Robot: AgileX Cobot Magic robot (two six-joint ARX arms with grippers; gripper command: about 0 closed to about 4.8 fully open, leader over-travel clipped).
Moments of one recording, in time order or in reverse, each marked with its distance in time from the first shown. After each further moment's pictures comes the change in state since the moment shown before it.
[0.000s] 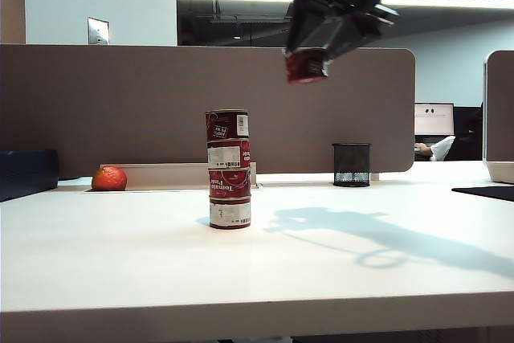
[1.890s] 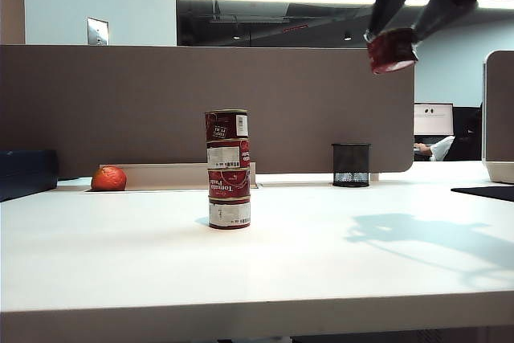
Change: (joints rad) left arm 0.000 0.000 0.000 0.000 -0.002 0.000; right arm -0.134 -0.262 -0.174 -0.172 0.033 0.016
